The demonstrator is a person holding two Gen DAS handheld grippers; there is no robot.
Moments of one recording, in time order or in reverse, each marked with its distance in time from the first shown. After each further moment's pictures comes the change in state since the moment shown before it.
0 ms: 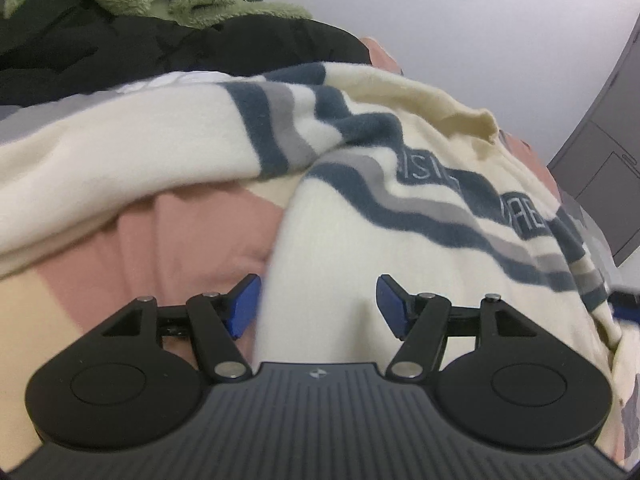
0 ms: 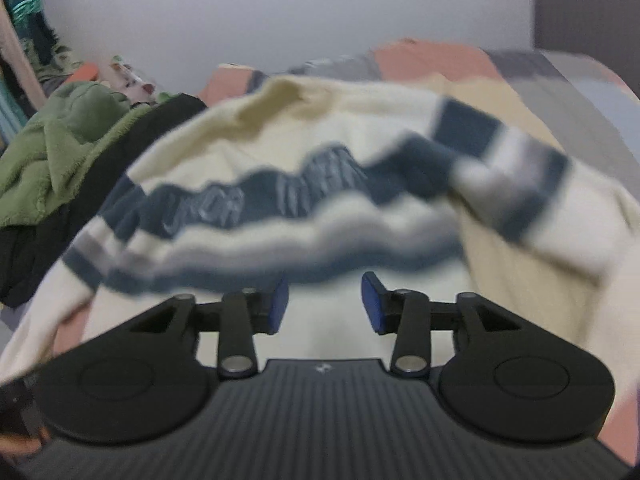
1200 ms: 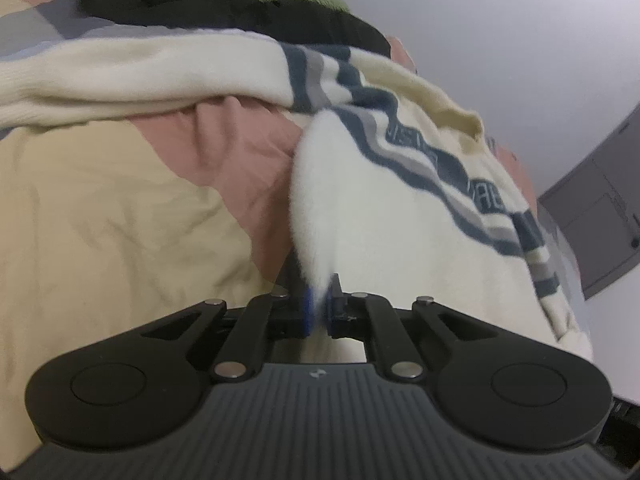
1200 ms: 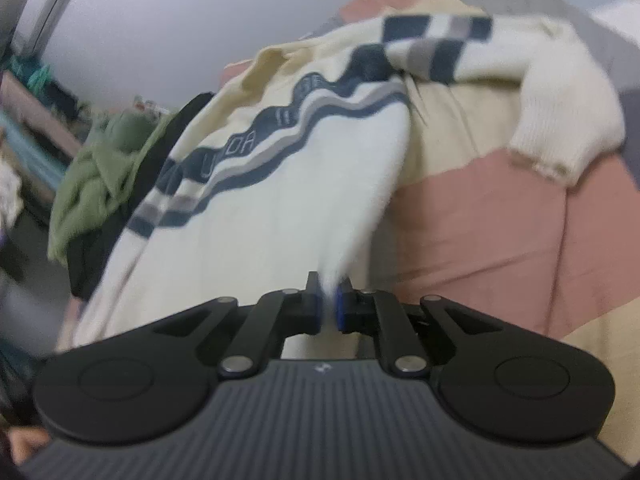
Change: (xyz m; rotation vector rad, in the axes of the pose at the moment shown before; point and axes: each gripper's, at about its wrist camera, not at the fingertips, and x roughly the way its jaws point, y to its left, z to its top) left arm -0.115 -0.005 -0.070 -0.216 0.030 -0.014; right arm -0.071 -0.057 -0.119 0.208 0.017 0.192
